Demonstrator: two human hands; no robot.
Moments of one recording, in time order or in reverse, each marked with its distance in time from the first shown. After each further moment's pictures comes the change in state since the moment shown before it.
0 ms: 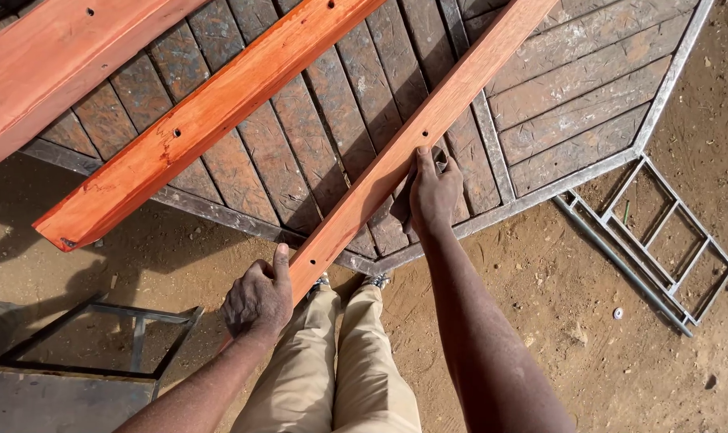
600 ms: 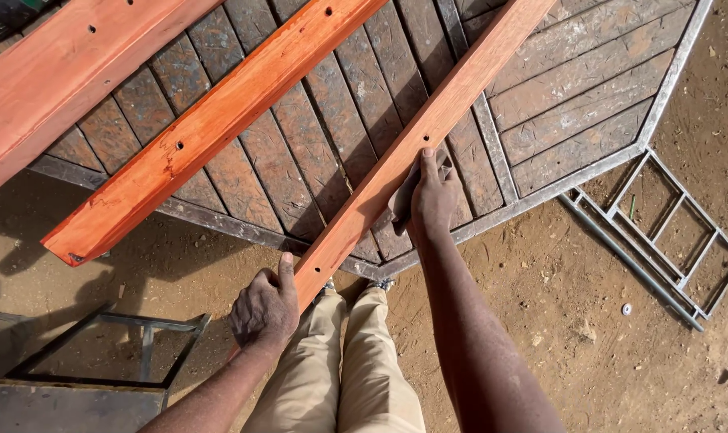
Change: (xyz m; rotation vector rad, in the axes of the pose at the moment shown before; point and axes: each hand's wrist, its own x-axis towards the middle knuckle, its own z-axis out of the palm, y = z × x) left_hand 0.001 0.000 0.003 0.016 -0.012 -0.033; right_hand -0.030 -0.022 0.008 0.165 0.062 0.219
